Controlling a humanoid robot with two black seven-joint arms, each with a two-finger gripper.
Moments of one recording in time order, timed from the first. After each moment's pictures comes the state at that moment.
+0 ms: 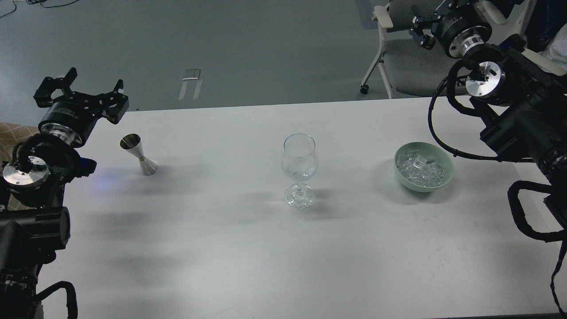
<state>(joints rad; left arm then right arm) -0.57 0.33 -1.61 -0.87 -0.09 -0.17 0.28 1.14 -0.21 0.76 0.40 -0.14 0.20 0.21</state>
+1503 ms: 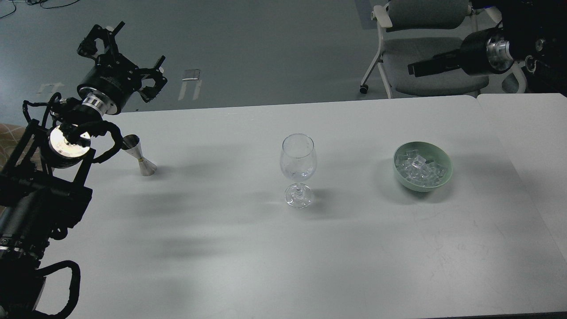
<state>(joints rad) -0.69 0.31 -1.34 -0.86 0.21 -0.27 0.12 1.51 -0.47 -0.58 0.57 -1.10 0.37 0.49</state>
